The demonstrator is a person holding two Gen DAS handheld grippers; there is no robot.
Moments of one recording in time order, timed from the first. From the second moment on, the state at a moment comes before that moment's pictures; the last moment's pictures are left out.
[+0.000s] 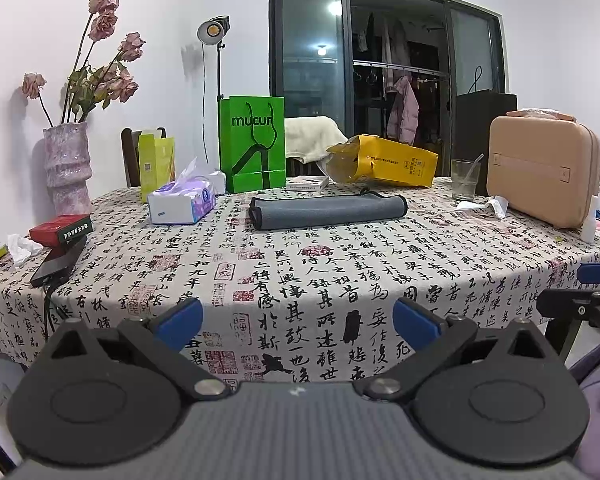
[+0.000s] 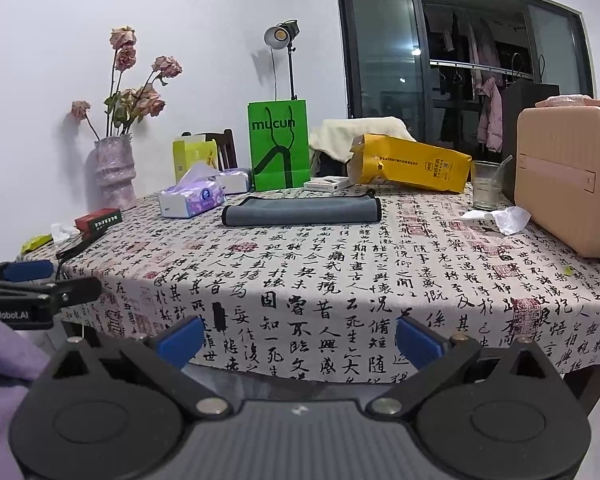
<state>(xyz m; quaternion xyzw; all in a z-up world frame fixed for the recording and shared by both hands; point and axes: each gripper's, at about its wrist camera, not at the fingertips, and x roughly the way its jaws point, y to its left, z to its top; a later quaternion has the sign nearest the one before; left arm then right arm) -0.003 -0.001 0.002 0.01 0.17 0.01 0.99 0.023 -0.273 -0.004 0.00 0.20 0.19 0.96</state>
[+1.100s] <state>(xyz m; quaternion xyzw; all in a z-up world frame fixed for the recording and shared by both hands) -0.004 -0.003 0.004 0.02 0.17 0.01 0.99 0.022 -0.273 -0.003 0.00 0.20 0.19 0.96</state>
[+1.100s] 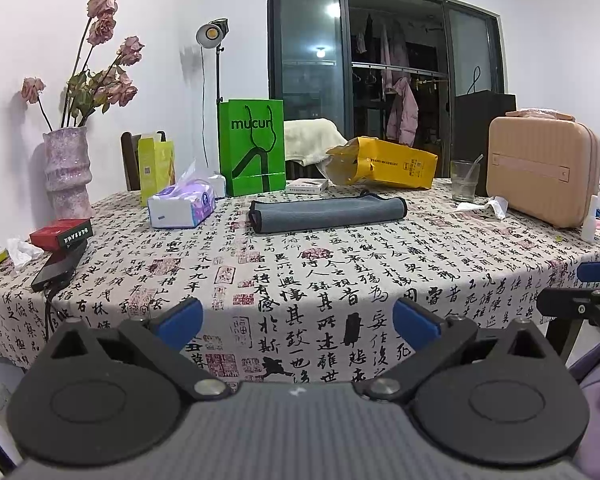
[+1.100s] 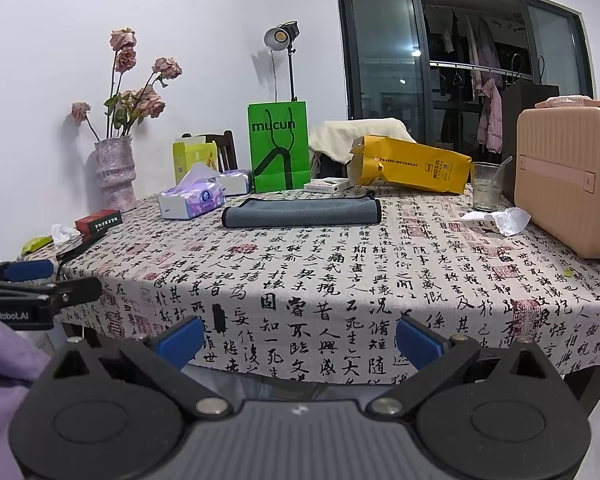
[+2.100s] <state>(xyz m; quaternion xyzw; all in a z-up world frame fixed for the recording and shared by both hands) -0.004 -0.004 0.005 0.02 0.16 0.01 0.99 0.024 -0.275 -0.003 0.00 0.20 0.19 0.96</state>
